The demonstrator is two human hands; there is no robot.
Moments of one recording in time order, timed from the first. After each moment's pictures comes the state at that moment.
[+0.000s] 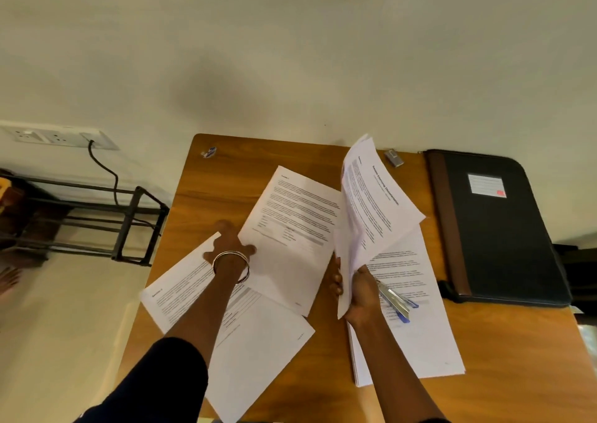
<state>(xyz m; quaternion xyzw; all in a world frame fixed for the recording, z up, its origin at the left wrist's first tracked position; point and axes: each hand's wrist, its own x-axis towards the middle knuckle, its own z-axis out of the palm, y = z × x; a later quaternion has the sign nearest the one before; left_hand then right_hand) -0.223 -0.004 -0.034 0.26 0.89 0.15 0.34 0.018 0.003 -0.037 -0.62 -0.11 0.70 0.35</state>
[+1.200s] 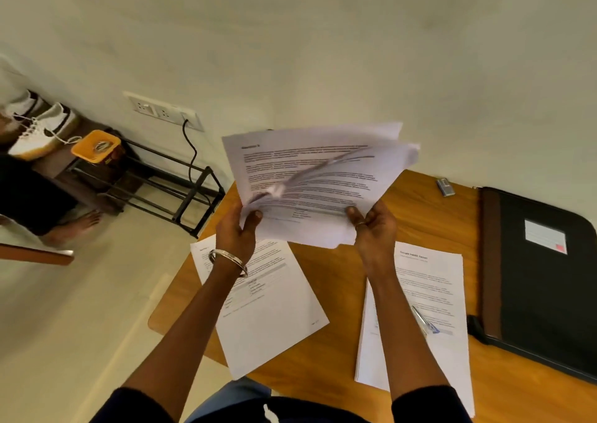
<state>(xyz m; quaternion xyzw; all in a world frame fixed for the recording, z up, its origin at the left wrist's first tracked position) -0.216 -0.094 0.055 0.30 0.79 0.51 0.16 -0.034 0.034 0.061 -0.44 -0.54 0.59 0.39</state>
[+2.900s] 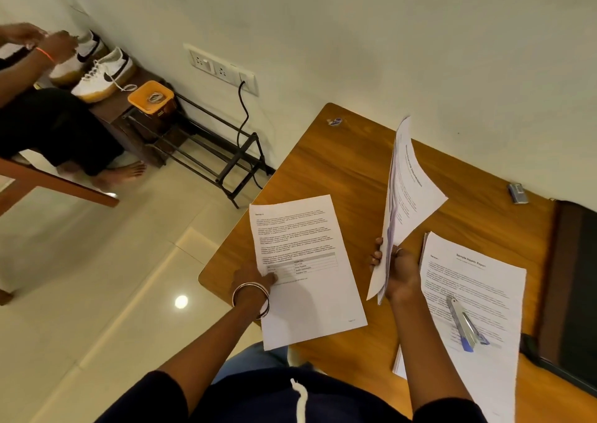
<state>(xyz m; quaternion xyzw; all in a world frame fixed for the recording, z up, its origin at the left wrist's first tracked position) -0.207 -0.207 -0.038 0.00 0.90 0.28 0.33 -0.048 -0.013 -0.003 -0.52 -0.18 0.81 0.21</state>
